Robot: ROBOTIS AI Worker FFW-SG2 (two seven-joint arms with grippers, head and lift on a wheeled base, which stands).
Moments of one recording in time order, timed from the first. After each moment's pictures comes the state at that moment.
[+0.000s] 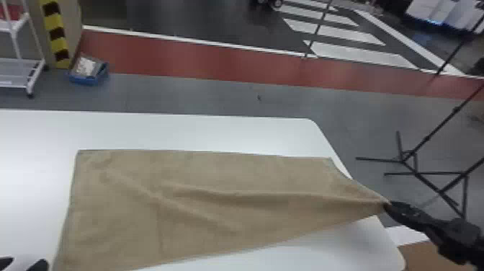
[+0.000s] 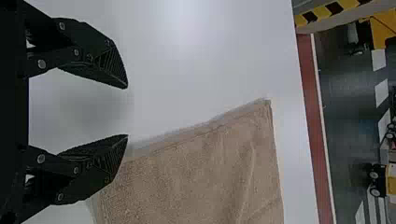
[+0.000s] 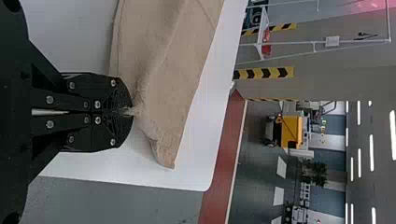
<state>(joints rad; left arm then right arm) 0.51 0.27 -0.01 -2.38 0.18 1.04 -0.01 0.32 -0.43 -0.89 -1.50 -0.11 0.16 1.25</state>
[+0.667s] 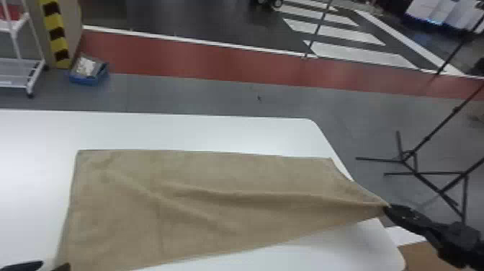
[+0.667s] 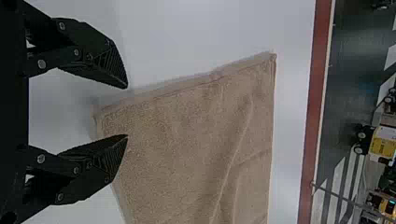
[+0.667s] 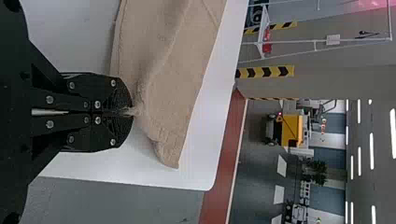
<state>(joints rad) 0.51 0.25 0.05 -2.36 0.30 1.06 -0.18 0.33 -0.42 -0.89 -1.49 -0.10 0.13 1.24</state>
